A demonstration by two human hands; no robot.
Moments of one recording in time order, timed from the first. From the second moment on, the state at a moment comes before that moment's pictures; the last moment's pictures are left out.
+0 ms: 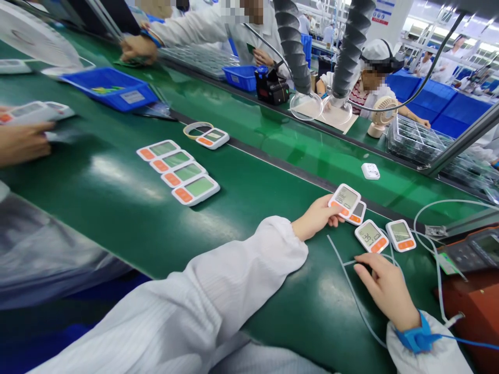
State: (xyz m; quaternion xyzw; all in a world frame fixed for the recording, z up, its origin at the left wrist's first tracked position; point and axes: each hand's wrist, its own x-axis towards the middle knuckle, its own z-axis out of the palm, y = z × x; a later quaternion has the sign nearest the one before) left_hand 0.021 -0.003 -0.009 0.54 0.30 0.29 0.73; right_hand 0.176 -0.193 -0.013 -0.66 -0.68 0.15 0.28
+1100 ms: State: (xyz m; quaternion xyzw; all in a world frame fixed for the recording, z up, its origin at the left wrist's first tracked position) left_hand 0.031 -0.059 -0.014 0.48 0.21 0.19 0.83; right_hand 0.181 -0.194 -0.026 -0.69 -0.55 0.07 0.47
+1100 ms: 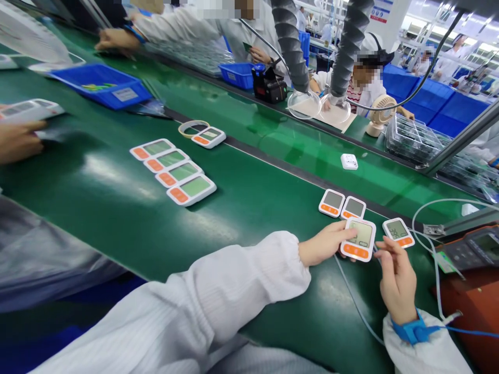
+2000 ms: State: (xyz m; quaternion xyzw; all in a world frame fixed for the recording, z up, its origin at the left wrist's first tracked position) left_hand 0.029 -0.052 -0.009 0.55 0.21 0.12 0.80; right_hand 0.183 -0.190 -0.031 -0.71 -0.63 0.08 0.29
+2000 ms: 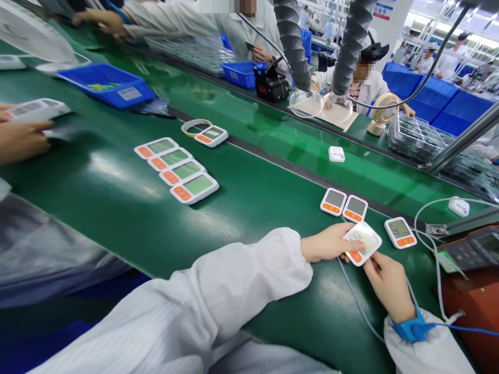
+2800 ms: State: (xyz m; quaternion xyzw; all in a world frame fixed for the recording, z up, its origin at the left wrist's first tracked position) left_hand -0.009 0.060 -0.014 0.57 0.46 0.41 0.54; right_hand 0.223 -0.186 -0.042 -0.79 -0.53 -0.15 0.28
